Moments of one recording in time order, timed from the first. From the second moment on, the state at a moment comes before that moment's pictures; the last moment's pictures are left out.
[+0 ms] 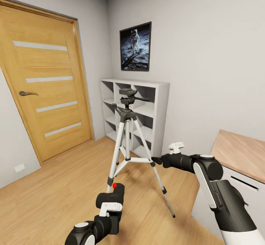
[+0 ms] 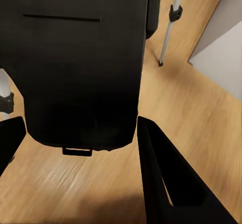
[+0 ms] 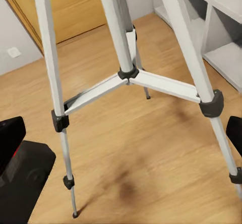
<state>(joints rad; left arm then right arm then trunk) -0.02 -0.08 -0.28 -1.54 0.30 0.82 0.13 -0.50 -0.10 0.10 -1.62 -0.15 1.04 0.42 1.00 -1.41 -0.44</state>
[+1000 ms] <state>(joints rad) -0.04 -0.08 -0.26 -1.60 0.30 0.88 0.13 -0.48 -0.26 0.10 -1.61 -0.15 0.85 0.49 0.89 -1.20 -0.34</state>
